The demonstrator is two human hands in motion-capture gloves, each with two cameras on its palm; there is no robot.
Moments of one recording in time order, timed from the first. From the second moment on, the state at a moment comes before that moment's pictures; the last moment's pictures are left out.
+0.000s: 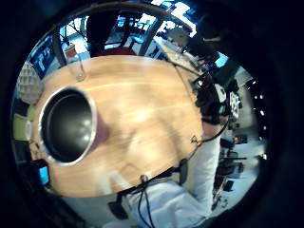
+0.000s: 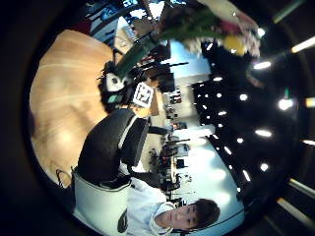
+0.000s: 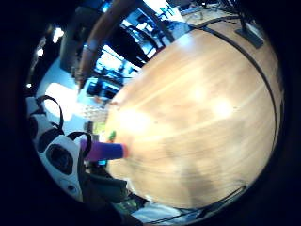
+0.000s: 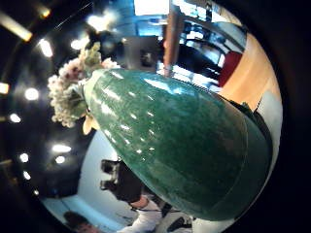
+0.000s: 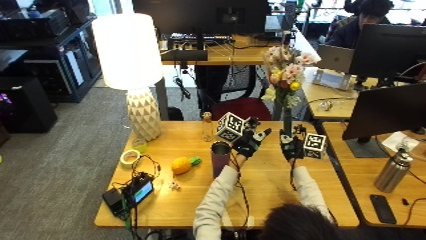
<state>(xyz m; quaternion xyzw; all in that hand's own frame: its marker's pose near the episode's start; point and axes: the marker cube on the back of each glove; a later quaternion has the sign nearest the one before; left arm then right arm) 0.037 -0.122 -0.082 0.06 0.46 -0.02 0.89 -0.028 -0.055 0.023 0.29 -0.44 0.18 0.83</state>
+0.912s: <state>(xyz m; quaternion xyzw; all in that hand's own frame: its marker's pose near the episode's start) 0.073 -0.142 -0.115 0.37 0.49 -0.04 0.79 -0.172 -0.011 0.071 0.19 -0.53 -0.01 0.83</state>
